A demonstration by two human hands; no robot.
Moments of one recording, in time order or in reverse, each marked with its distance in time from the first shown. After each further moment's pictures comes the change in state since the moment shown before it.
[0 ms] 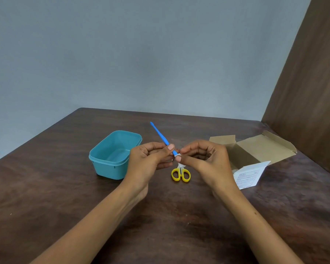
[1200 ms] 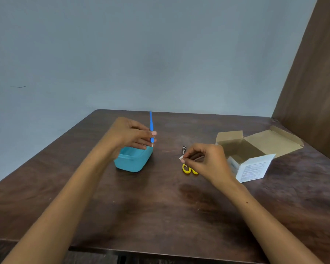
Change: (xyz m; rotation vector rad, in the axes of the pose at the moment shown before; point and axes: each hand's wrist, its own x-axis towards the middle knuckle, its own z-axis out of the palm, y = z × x) left_hand 0.014 0.079 -0.057 0.548 -0.066 -0.089; right_hand 0.001 0.022 0.007 -0.429 -0.121 -0.182
